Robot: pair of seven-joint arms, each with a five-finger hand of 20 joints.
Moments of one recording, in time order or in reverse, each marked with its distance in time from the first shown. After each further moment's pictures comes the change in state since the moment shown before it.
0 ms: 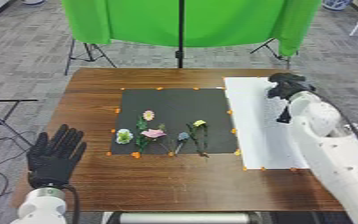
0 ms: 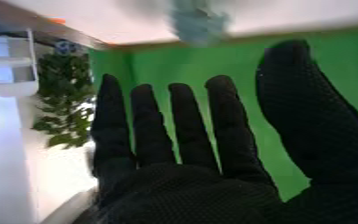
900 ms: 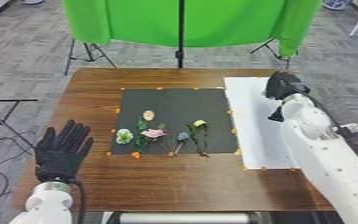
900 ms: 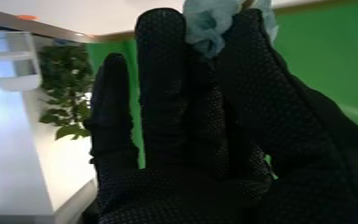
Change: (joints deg) left arm -3.1 0.0 1.9 0.2 -0.7 0.7 -0.9; right arm -3.7 -1.1 -1.0 -3.0 5.8 12.5 2.3
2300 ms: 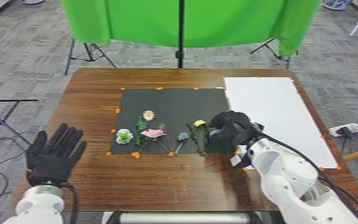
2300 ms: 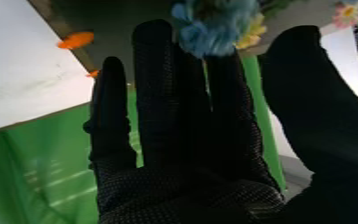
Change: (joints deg) left arm 2.9 0.2 -3.4 -0.4 -1.3 -0.1 -0.9; right arm -23.6 -1.1 -1.2 -30.6 2.3 -10.5 -7.1
